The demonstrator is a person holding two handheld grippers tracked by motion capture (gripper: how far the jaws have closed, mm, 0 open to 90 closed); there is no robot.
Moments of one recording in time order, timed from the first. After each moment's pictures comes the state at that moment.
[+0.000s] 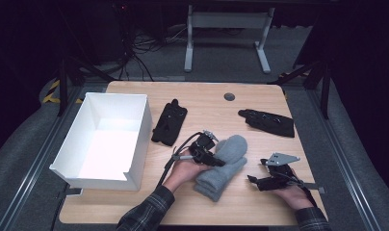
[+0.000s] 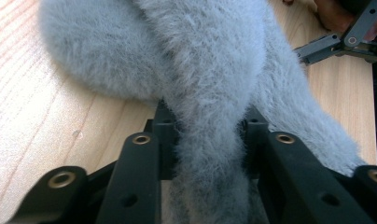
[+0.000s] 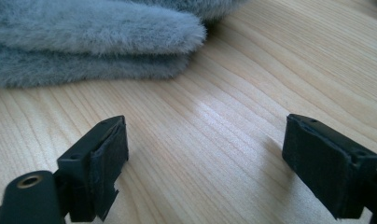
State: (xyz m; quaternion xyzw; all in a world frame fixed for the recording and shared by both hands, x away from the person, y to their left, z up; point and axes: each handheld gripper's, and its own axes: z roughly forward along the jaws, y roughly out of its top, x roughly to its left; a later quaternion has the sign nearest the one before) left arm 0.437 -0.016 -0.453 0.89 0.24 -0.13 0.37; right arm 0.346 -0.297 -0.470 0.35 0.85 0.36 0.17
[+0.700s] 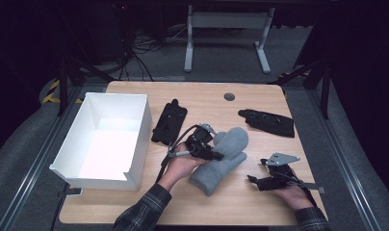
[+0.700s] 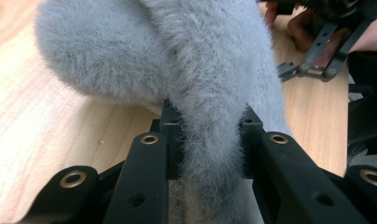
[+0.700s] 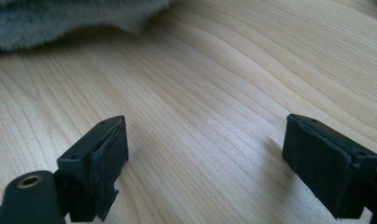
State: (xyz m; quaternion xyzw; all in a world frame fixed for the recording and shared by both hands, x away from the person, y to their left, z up) left arm 0.429 -0.001 -0.406 0.89 0.24 -0.09 0.39; right arm 0.346 -0.297 -0.470 0.35 0.85 0.36 0.17
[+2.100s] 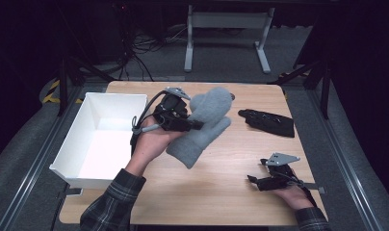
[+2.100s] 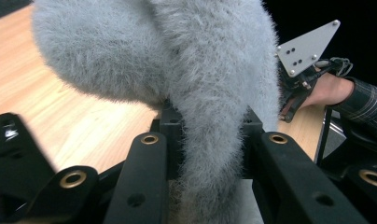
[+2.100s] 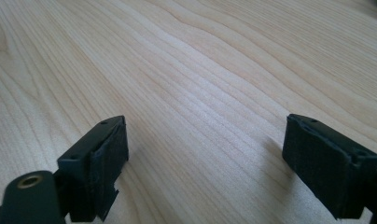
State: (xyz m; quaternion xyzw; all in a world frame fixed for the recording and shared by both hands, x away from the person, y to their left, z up) left arm 0.417 0.081 -0.266 0.86 0.28 0.00 0.43; right arm 0.346 -0.297 -0.470 0.35 0.85 0.36 0.17
